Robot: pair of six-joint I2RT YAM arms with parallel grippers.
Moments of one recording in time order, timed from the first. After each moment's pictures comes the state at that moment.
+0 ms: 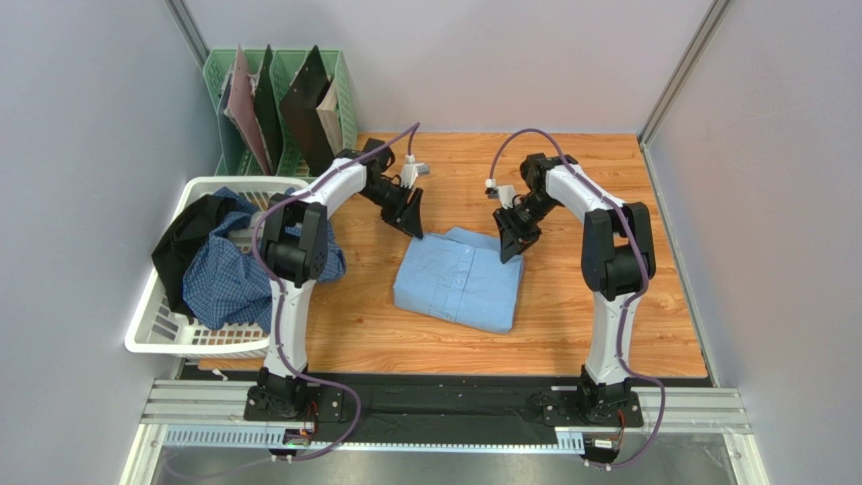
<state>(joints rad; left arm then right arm) -0.32 2.25 1.84 -0.94 0.79 0.25 0.22 2.09 1.65 -1.17 -0.55 -0.40</state>
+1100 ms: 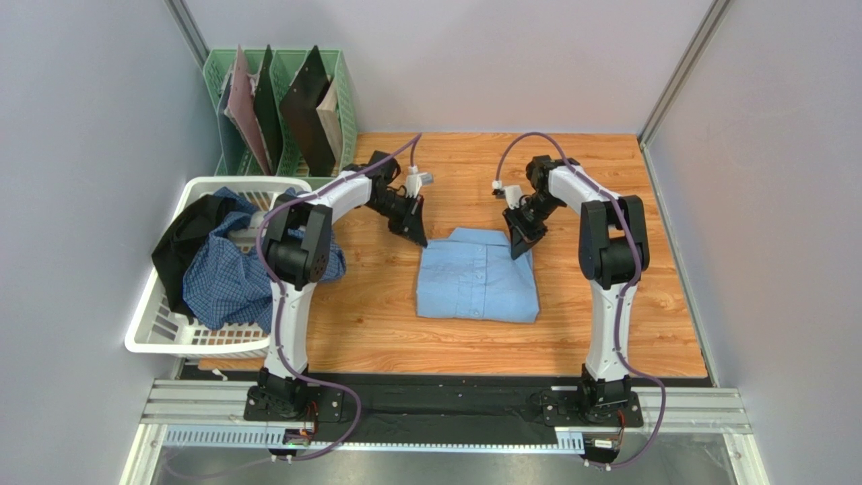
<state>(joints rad) -0.35 2.23 1.71 -0.74 0.83 0.10 0.17 2.20 1.69 -1.08 -0.46 -0.45</state>
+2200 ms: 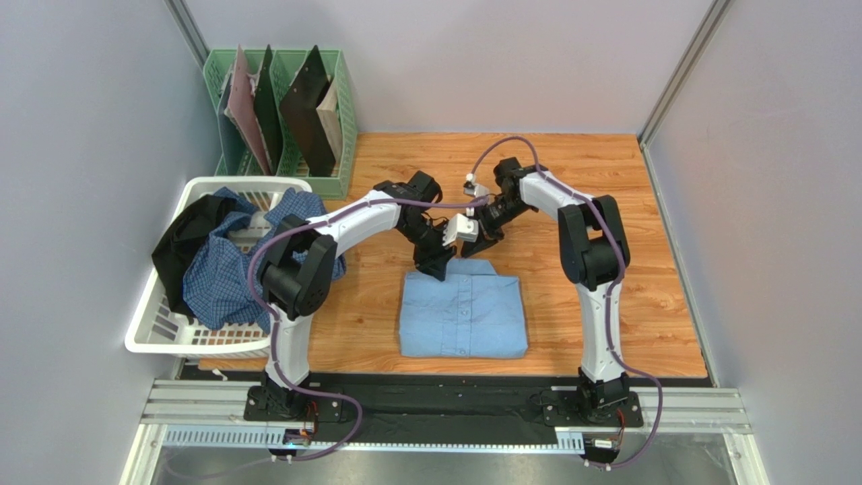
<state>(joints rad) -0.61 1.99 1.53 -0.83 0.72 0.84 0.30 2.22 1.70 -0.92 -0.88 -0.04</state>
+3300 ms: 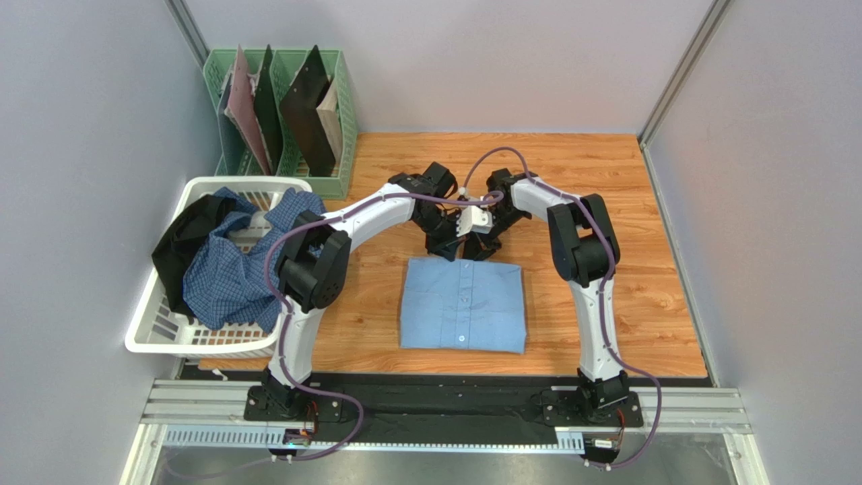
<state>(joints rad) -0.65 2.11 1.71 -0.84 0.60 0.82 0.34 2.31 1.70 -0.95 -0.83 -0.12</state>
